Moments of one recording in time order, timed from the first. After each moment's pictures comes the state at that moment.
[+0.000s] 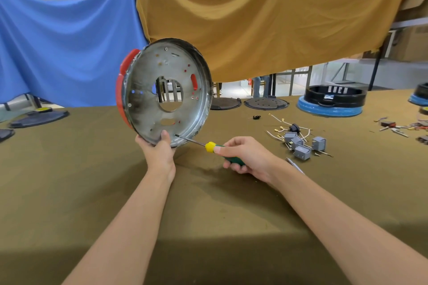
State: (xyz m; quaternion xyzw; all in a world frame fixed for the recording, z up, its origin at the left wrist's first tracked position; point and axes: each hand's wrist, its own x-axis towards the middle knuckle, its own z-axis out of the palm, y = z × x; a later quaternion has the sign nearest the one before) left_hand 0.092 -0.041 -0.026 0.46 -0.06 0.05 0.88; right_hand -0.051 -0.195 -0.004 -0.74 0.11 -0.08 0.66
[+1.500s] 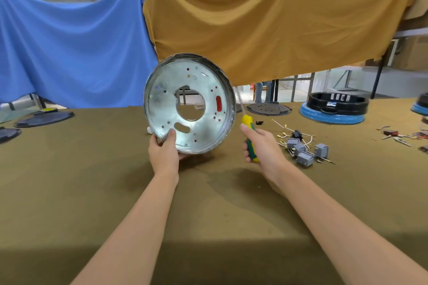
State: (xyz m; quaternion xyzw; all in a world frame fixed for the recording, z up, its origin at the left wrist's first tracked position) left_hand 0.077 -0.035 -0.017 0.54 -0.03 0.05 0.84; right_hand -0.049 -0.209 0.003 -0.67 0.15 -0.26 0.68
